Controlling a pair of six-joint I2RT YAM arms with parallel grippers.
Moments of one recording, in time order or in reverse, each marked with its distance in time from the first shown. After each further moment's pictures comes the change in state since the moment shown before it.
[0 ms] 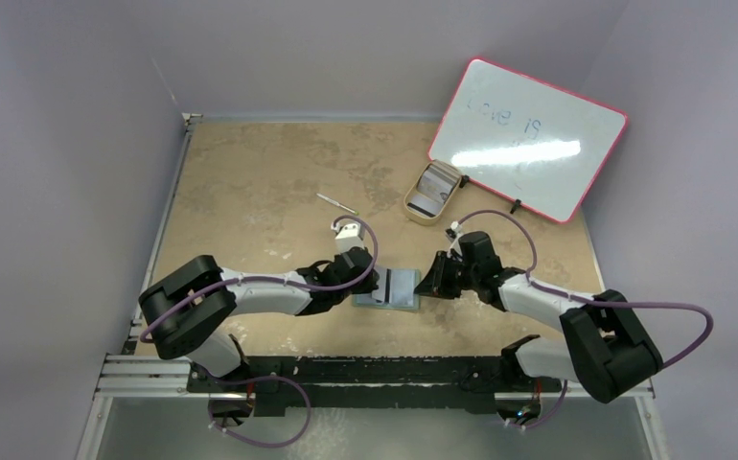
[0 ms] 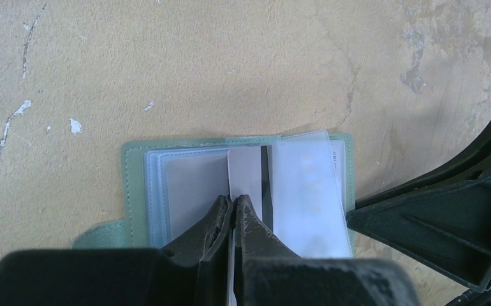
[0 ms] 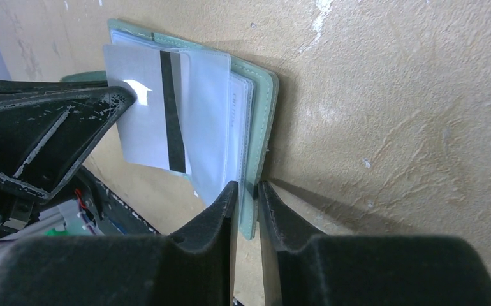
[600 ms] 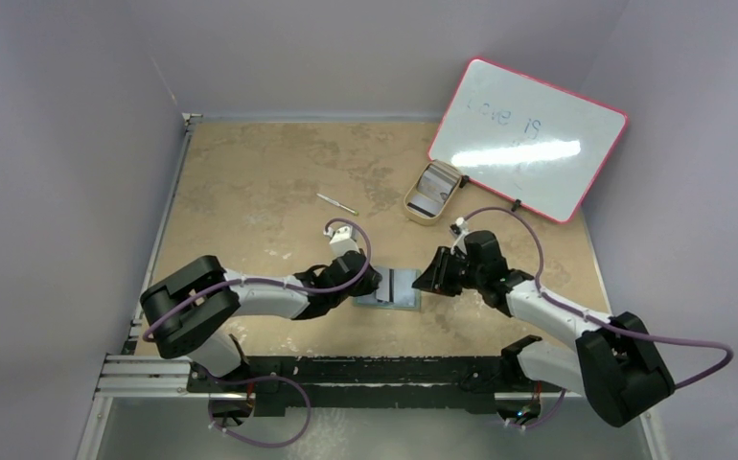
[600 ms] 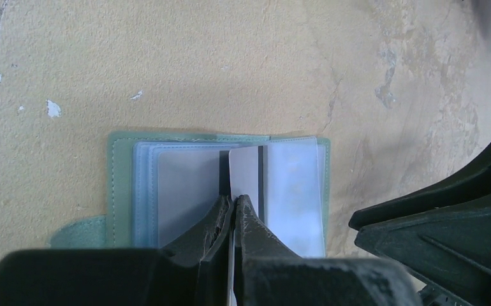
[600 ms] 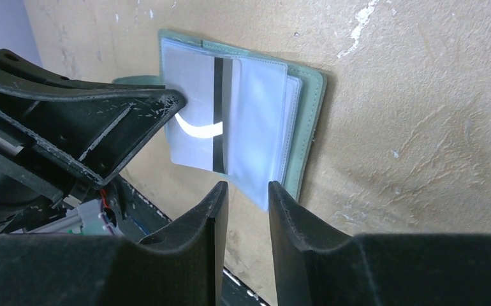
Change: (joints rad) left arm 0.000 0.005 -0.063 0.123 0.019 -0.129; right arm 0.001 -0.129 -0.001 -0.034 0.005 0.034
